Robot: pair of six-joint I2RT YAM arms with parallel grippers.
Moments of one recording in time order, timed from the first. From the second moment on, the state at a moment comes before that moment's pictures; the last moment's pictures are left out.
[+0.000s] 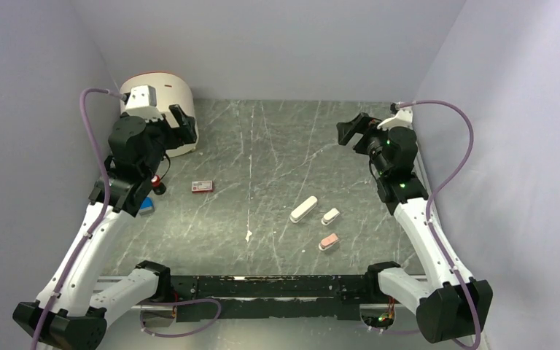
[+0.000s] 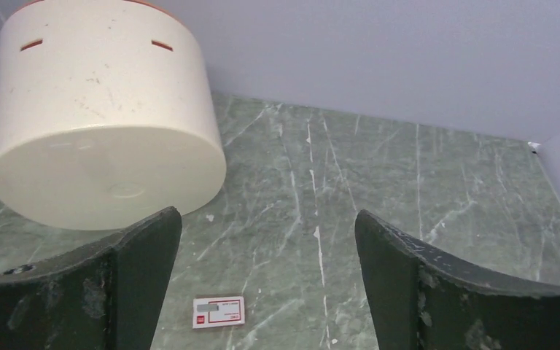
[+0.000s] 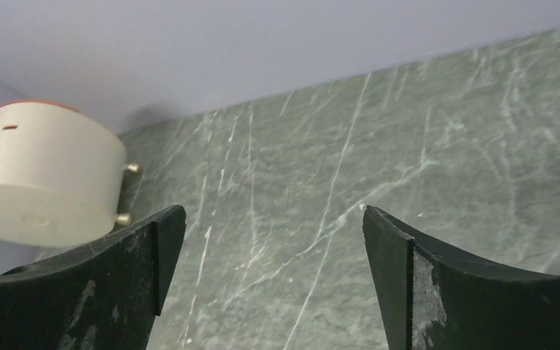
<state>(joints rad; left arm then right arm) -0.31 0.96 1.11 -0.29 -0.25 -0.28 0.17 1.03 0.90 0.02 -0.01 0.41</state>
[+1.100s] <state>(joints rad) -0.29 0.93 1.00 -0.23 0.02 -0.36 0.61 1.85 1.14 0.44 -0.45 0.44</state>
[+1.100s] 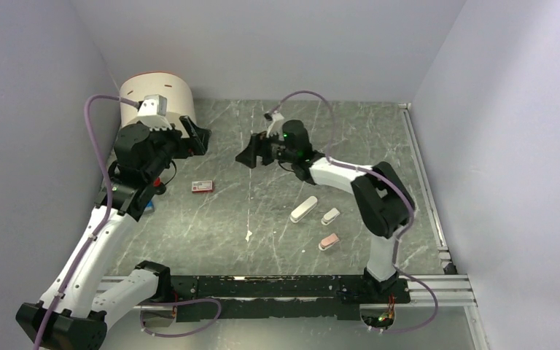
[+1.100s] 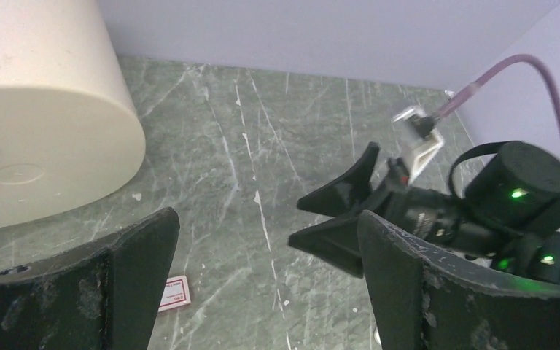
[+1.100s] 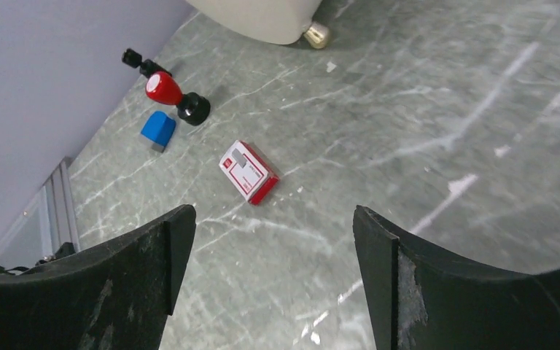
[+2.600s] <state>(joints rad) -0.29 0.89 1.06 -0.32 -0.24 -0.39 0.91 2.44 1.74 0.18 -0.52 -0.34</state>
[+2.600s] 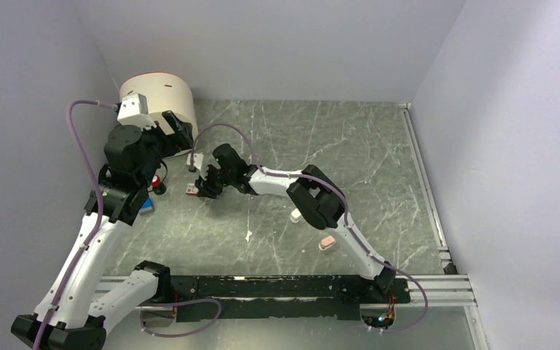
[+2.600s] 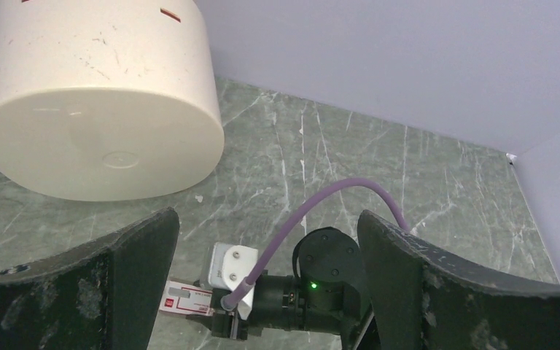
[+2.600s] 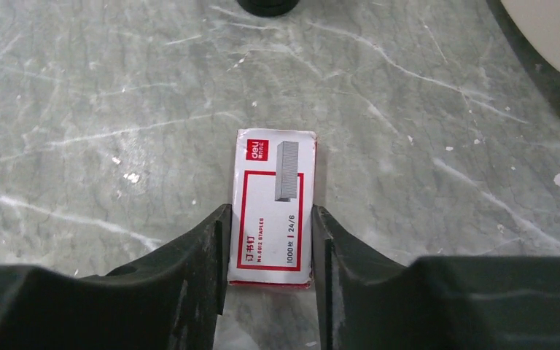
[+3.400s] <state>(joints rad) -0.29 1.01 1.05 -0.30 -0.11 -0.53 0.70 2.22 1.51 -0.11 -0.61 -0.60</state>
